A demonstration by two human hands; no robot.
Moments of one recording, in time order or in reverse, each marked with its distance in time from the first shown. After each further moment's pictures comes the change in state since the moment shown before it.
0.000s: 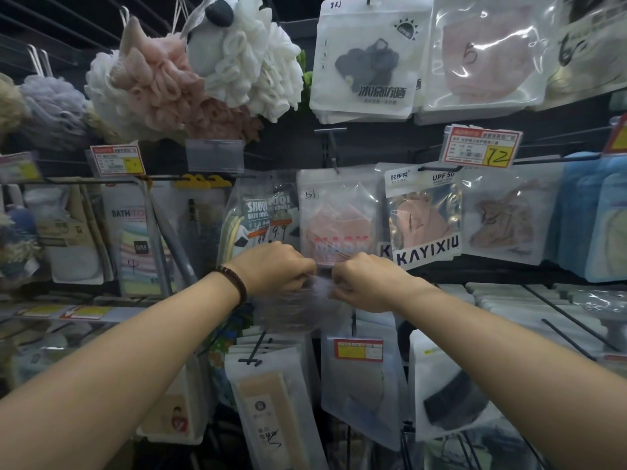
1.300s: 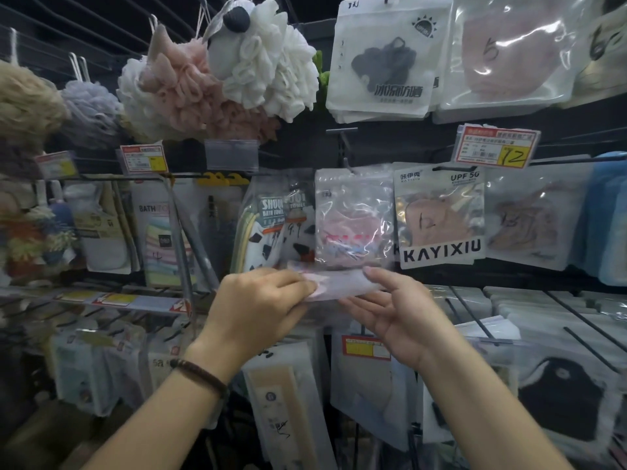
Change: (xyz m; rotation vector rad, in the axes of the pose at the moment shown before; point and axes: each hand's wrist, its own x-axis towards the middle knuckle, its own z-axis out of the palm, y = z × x) left_hand -0.072 0.092 -0.036 0.076 0.569 -0.284; right_hand -0.082 -0.061 -0.031 2.177 0.192 0.670
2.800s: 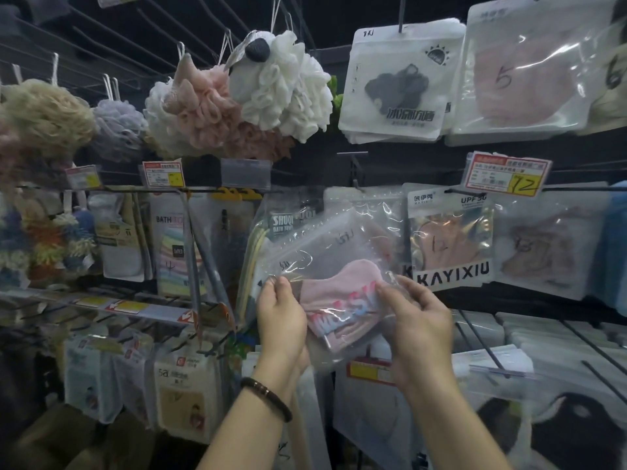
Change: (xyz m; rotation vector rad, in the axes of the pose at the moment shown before) left_hand 0.038 0.048 0.055 -1.267 0.574 -1.625; right_hand 0.026 0.018 -0.011 -0.006 0.204 -0.460
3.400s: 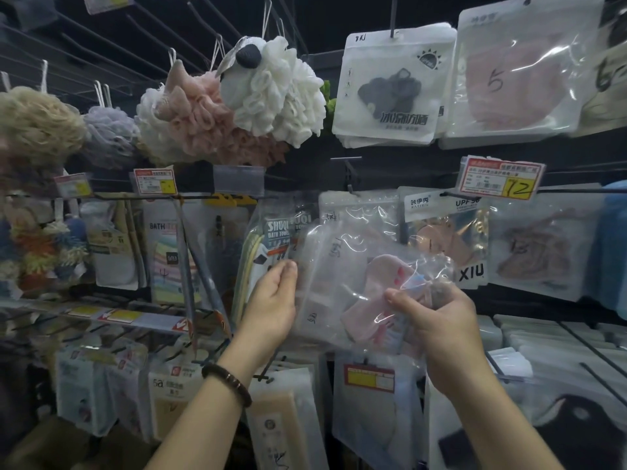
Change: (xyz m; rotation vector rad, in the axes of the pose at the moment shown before) left_hand 0.003 0.051 -0.013 0.542 -0.395 0.214; right_hand 0.011 -0.033 -0.025 -0.237 -0.155 -0.120
